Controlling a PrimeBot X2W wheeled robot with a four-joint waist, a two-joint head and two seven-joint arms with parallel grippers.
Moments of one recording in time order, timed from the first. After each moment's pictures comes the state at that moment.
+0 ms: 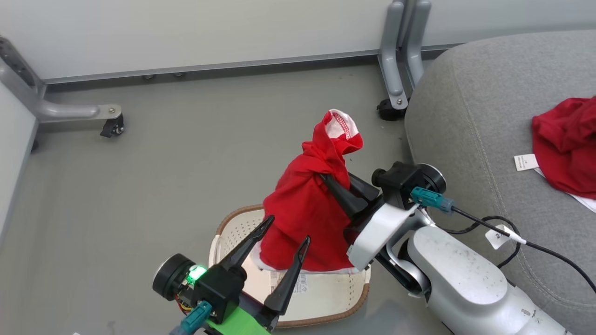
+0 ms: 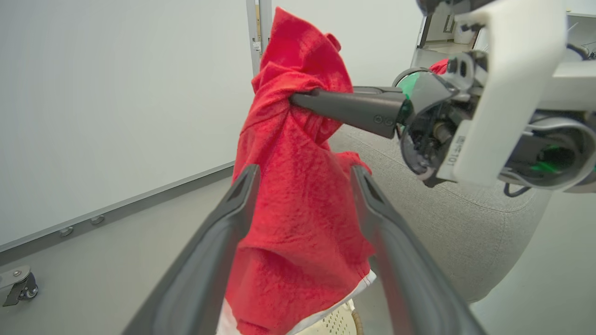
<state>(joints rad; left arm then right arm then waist) -0.08 0.25 -0.58 -0.12 -0.28 -0.07 -0.08 -0.55 -0.20 0.74 0.35 0.48 0.13 -0.21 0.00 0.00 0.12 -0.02</state>
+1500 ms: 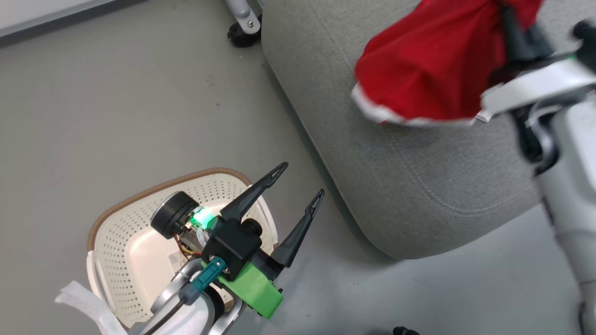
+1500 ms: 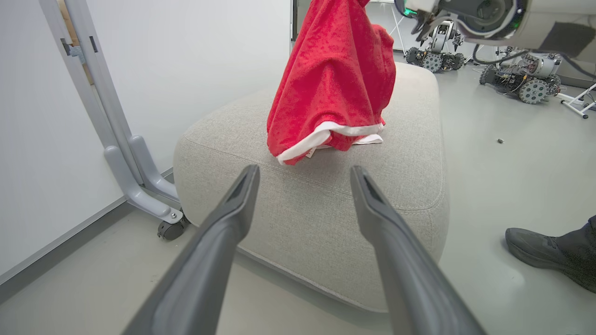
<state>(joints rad) -0.30 0.29 -0.64 -0.14 -0.23 -0.09 -0.02 -0.76 -0.31 0.21 0.42 0.44 0.13 -0.26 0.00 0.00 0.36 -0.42</state>
